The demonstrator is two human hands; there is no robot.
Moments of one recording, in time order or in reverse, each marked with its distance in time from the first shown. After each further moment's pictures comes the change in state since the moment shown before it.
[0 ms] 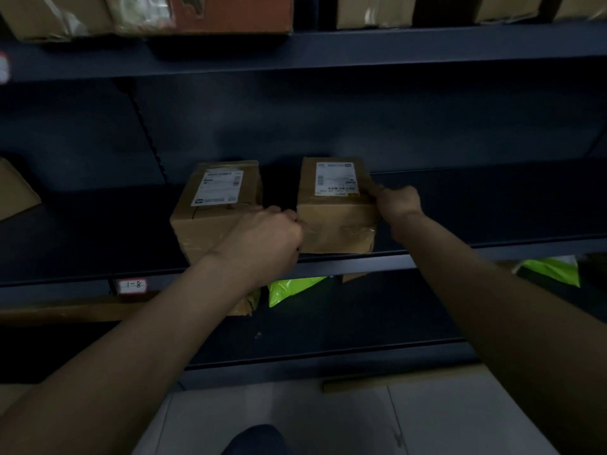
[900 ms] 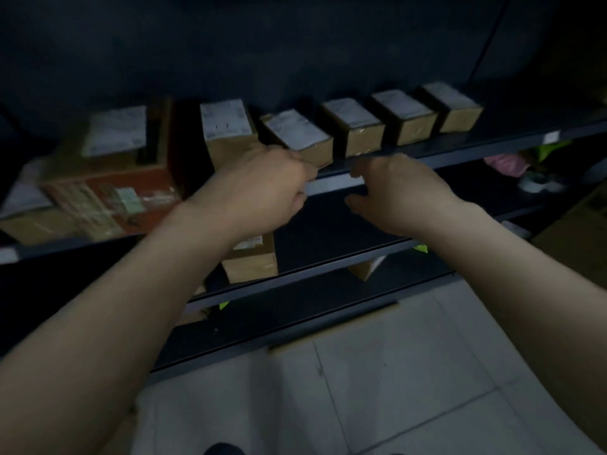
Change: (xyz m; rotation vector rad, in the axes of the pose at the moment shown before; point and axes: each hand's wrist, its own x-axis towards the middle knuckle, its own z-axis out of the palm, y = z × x) left_hand 0.075 0.027 -0.341 -0.274 0.125 0.254; right_hand -0.185 -0.276 -0.236 -1.257 -0.109 -0.479
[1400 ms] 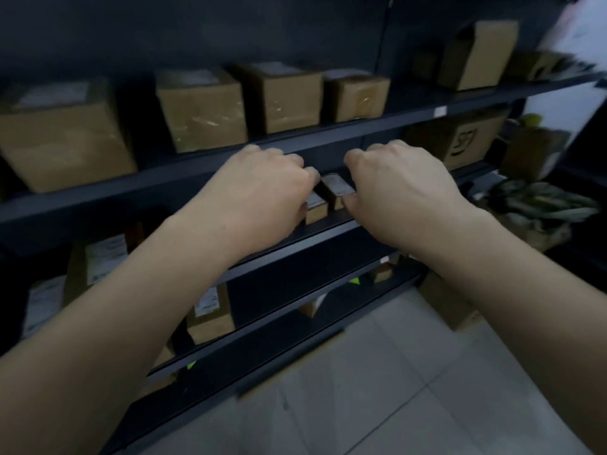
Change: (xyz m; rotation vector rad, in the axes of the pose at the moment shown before) left_hand 0.030 0.103 -0.278 0.217 0.184 0.221; right_hand -0.128 0.014 -0.282 -0.325 0.319 0.080
